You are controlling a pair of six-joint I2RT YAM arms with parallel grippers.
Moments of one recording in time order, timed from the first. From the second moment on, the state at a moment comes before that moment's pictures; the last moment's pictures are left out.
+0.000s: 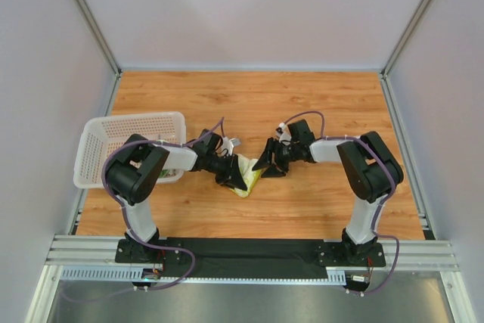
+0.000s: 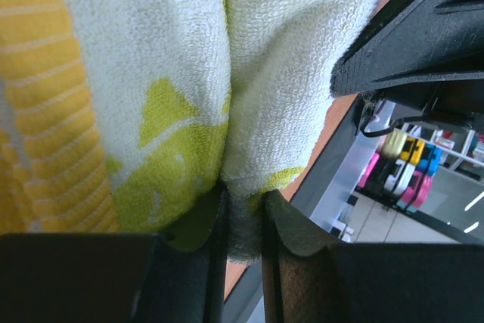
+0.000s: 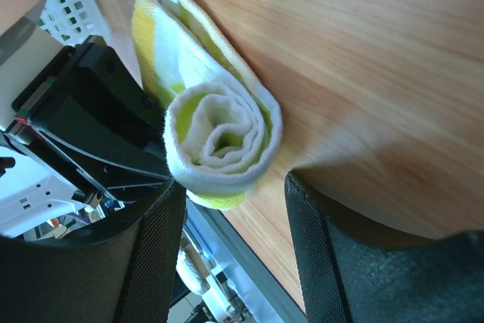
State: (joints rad) left arm -0.54 1.82 0.81 -0.02 0.83 -0.56; right arm 0.41 1.85 0.87 -0.01 -0.78 0.81
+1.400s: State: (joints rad) left arm -0.65 1.57 1.05 -0.49 0.35 -0.27; right arm 0.47 1.89 1.15 -0.46 -0.51 0.75
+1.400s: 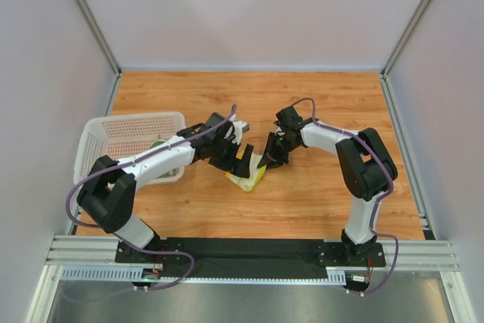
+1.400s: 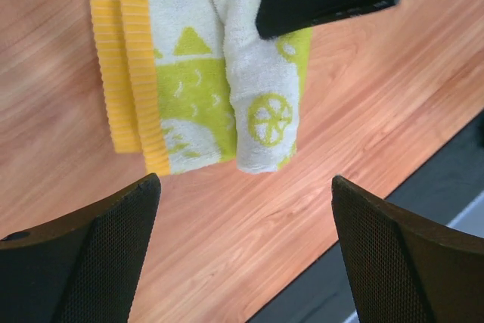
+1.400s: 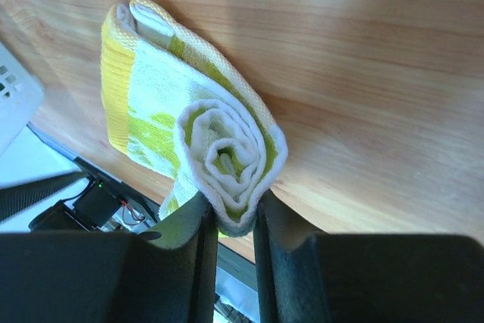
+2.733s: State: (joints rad) left arm -1.11 1.84 1.23 -0.54 -0.33 -0.18; right arm 0.48 1.93 1.29 -0.70 -0.44 0.75
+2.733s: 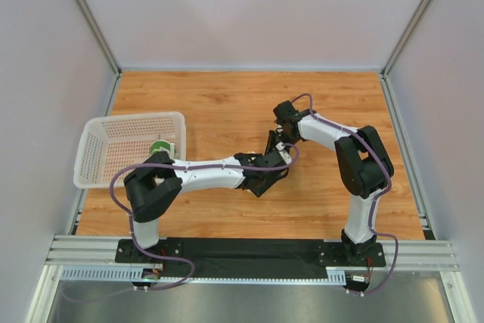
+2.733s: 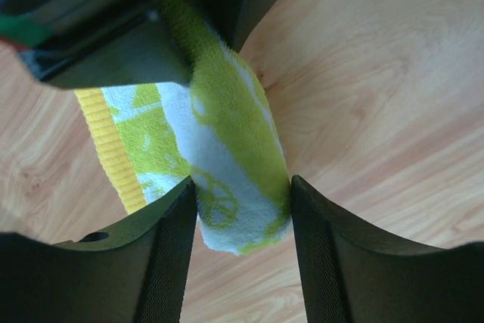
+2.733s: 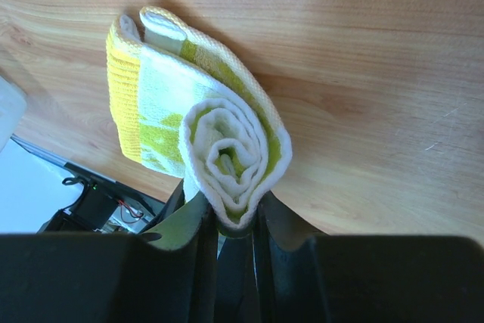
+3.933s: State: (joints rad) left arm -0.85 1.83 1.17 -0.44 0.29 -0.17; right arm 0.26 1.93 1.32 -0.73 -0.51 0.70
